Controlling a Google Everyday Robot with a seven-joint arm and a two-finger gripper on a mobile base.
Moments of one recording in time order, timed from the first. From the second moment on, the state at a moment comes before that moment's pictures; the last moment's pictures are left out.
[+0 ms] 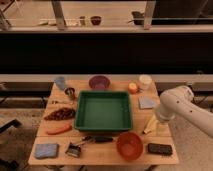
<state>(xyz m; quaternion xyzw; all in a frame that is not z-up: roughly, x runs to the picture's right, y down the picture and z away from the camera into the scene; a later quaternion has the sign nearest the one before) 0.296 0.180 0.791 -0.30 -0.01 0.03 0.95</state>
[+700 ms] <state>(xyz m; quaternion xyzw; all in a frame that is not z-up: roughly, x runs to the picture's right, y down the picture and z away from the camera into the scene) 0.312 0.180 0.804 -0.29 -0.03 0.04 0.96</state>
